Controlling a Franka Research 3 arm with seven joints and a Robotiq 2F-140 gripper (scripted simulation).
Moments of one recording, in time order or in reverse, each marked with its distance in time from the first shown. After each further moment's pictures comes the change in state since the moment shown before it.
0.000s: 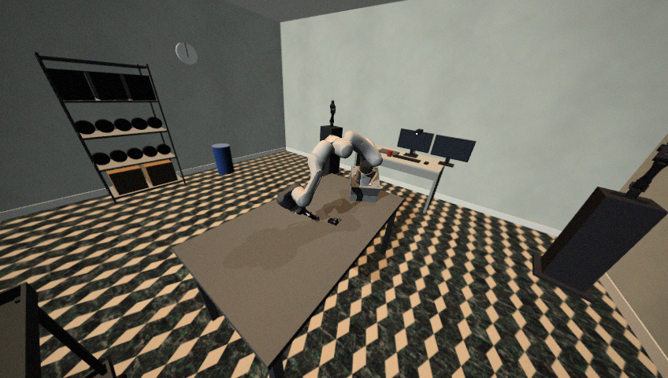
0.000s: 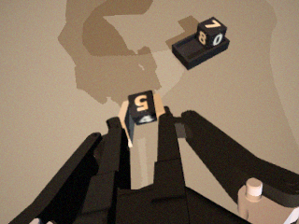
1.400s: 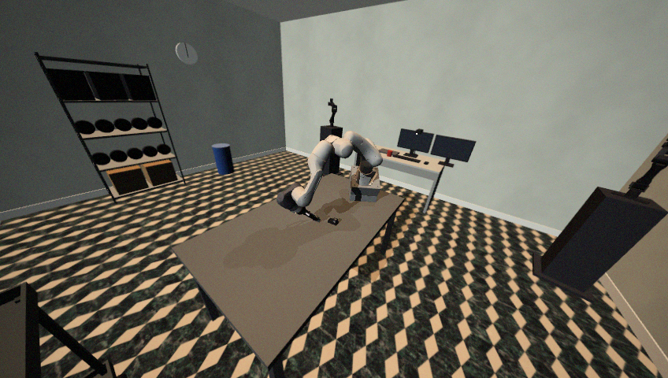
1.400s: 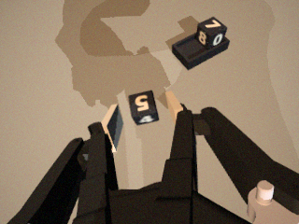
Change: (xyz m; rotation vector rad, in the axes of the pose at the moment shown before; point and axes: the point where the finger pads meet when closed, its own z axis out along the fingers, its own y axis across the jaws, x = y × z) arm 0.000 0.000 0.000 0.000 0.000 0.000
